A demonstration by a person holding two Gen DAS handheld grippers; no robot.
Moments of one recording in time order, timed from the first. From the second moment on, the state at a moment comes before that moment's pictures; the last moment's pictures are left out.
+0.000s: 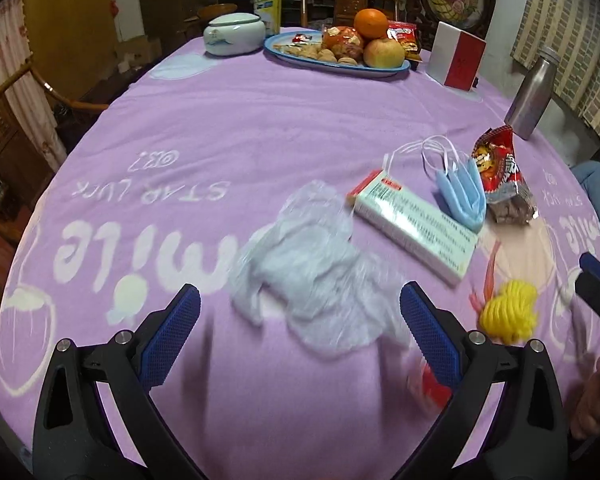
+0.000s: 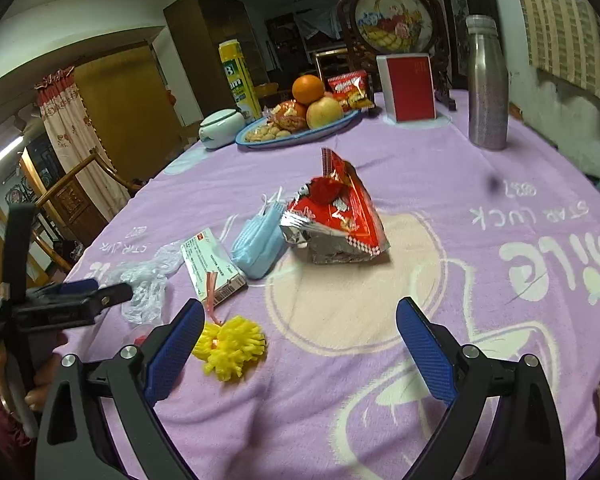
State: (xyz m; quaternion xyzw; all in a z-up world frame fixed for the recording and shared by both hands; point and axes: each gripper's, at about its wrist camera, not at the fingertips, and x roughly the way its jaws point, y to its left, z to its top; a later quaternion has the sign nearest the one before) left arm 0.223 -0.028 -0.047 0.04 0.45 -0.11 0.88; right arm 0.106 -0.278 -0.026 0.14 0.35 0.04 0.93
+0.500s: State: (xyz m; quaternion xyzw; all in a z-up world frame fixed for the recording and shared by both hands) left arm 0.267 -0.032 -0.078 0.04 0.49 -0.08 0.87; right arm 0.113 -0.285 -0.035 0.19 0.36 0.09 0.91
